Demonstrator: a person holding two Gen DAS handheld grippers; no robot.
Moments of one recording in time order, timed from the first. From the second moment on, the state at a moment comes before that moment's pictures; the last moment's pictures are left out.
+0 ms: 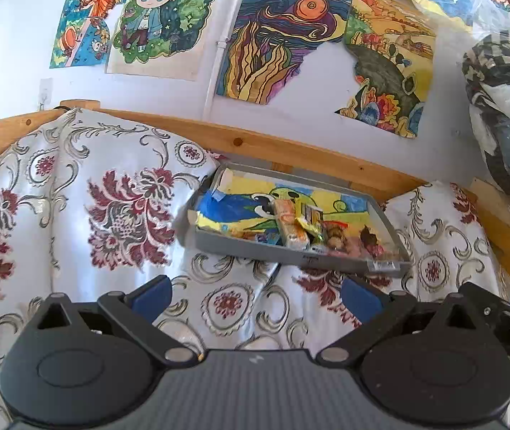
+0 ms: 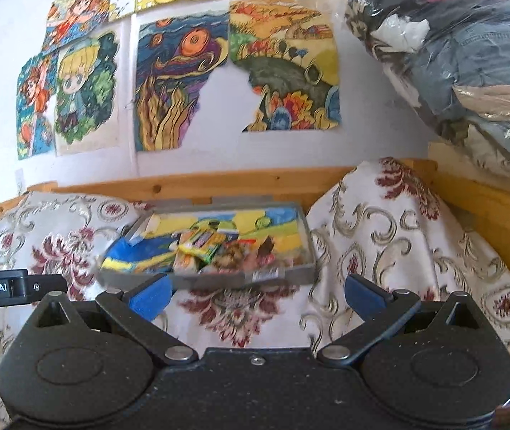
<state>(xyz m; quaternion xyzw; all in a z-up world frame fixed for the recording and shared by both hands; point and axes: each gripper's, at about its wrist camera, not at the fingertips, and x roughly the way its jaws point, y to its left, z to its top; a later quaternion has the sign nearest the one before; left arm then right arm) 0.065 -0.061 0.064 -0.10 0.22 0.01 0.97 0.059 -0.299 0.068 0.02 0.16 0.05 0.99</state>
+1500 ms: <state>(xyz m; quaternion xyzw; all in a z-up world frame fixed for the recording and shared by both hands) 0.043 -0.017 -0.017 -0.04 0.30 -0.02 0.95 0.043 -0.238 0.006 -0.04 0.35 0.05 0.93</state>
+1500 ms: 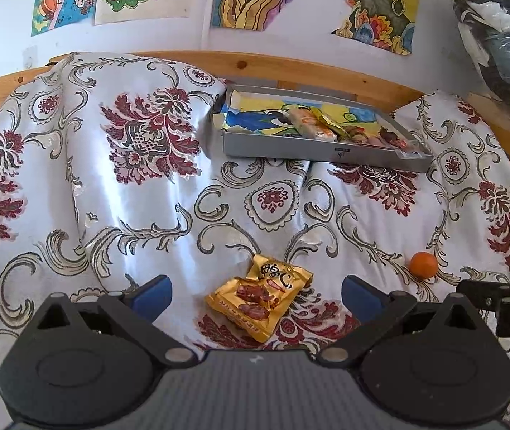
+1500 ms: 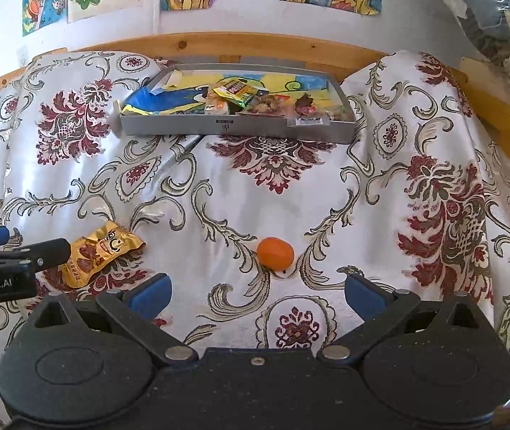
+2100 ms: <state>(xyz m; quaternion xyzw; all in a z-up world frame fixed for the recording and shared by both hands) 0.086 -0.014 -0.041 -0.04 0.34 -0.08 0.94 0.099 -0.248 0.002 -0.06 0.38 0.11 0.91</state>
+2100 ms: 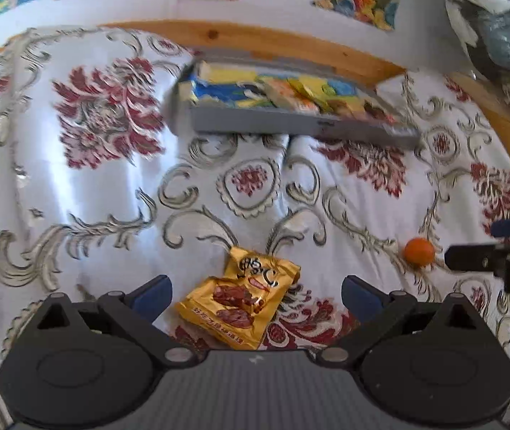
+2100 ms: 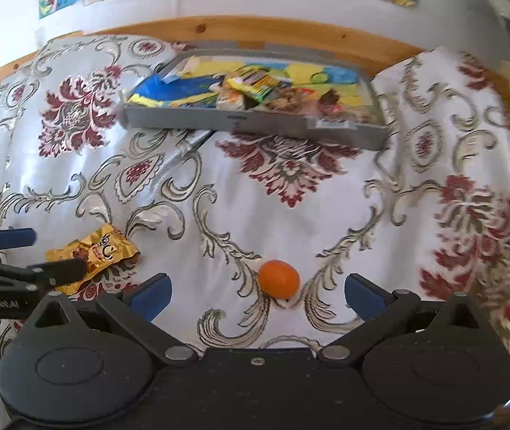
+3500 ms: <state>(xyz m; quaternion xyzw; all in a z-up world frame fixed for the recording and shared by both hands) 0.125 -0.030 -0.072 0.04 0.39 -0.13 0.91 0.170 -0.248 -0.055 -0.01 0.48 0.17 0.86</state>
